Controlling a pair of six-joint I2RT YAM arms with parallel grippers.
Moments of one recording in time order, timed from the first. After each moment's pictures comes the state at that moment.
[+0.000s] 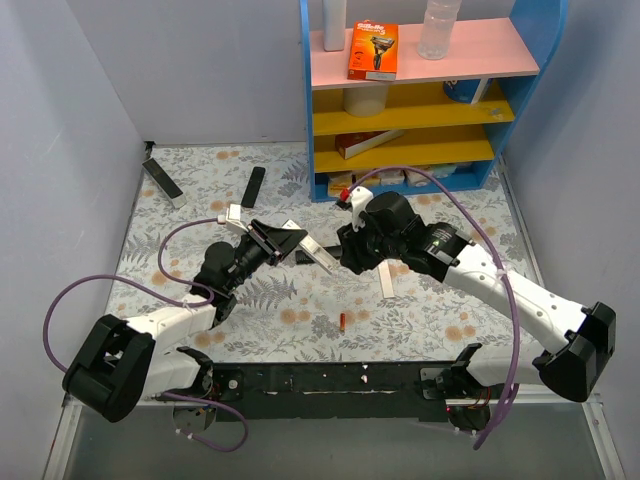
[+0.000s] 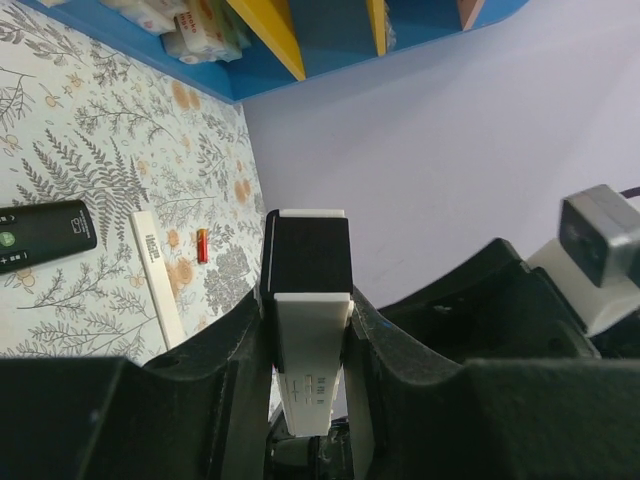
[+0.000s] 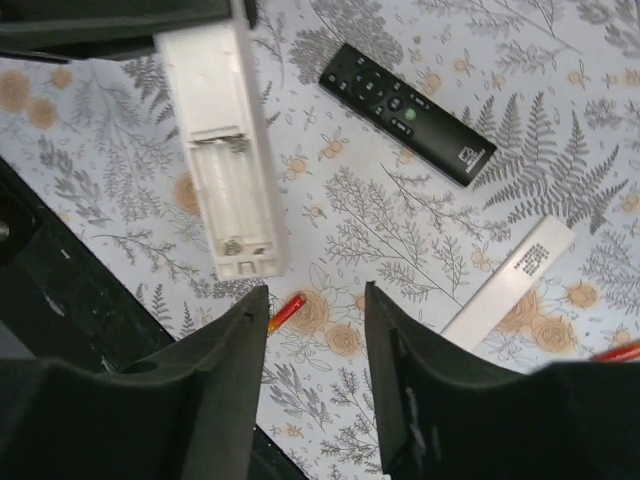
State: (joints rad) left arm -0.50 1.18 0.35 0.90 0.24 -1.29; right arm 0.87 1.25 1.19 -0.64 -0.08 0.14
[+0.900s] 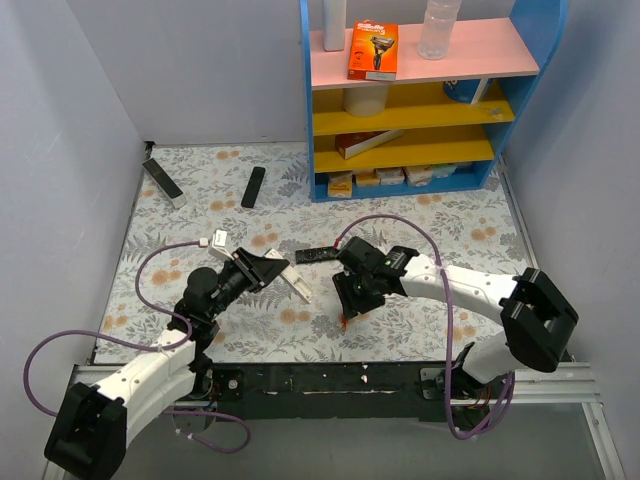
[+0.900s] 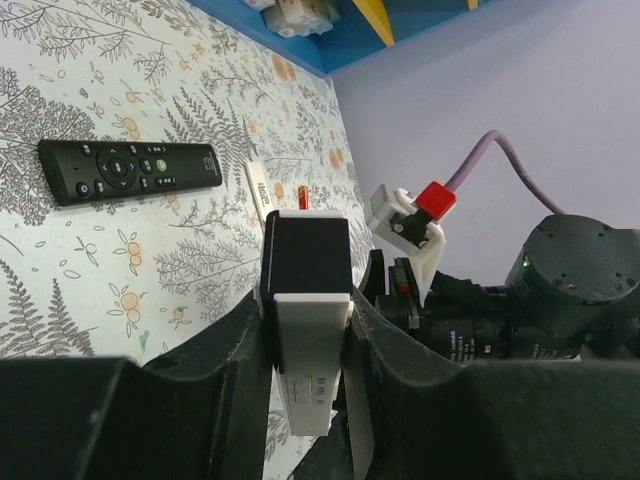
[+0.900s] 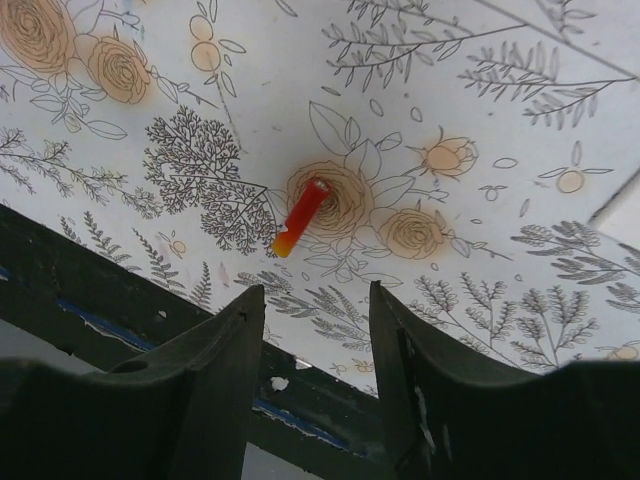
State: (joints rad) left arm -0.44 0.81 0.17 0.57 0.26 -1.07; right arm 0.95 1.45 0.95 -0.68 -0.07 0.50
